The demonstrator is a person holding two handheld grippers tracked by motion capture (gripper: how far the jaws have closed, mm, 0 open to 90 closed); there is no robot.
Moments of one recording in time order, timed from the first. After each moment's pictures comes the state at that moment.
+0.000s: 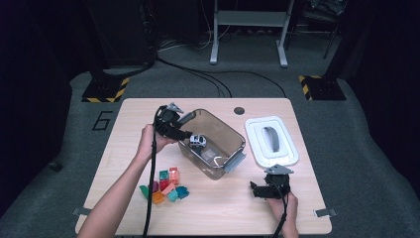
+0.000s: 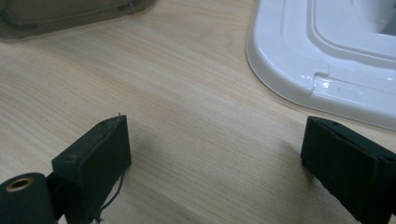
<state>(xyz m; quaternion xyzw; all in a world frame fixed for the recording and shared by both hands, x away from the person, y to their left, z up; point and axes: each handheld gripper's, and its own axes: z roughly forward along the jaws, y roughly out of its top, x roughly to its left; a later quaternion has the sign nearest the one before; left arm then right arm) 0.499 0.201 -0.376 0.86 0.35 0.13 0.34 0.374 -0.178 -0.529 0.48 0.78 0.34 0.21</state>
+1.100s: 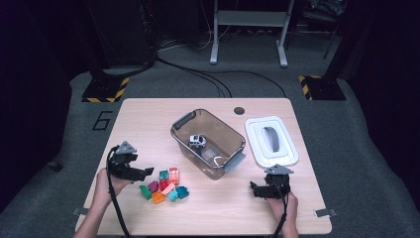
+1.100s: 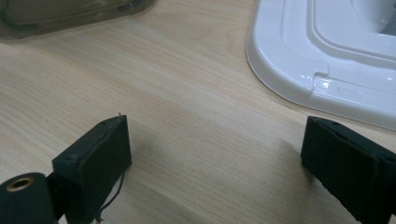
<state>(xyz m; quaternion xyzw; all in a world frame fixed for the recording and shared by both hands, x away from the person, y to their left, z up) 0.390 0.320 -0.447 0.83 0.42 0.15 0.33 0.374 -0.178 -0.529 0.48 0.78 0.34 0.21</state>
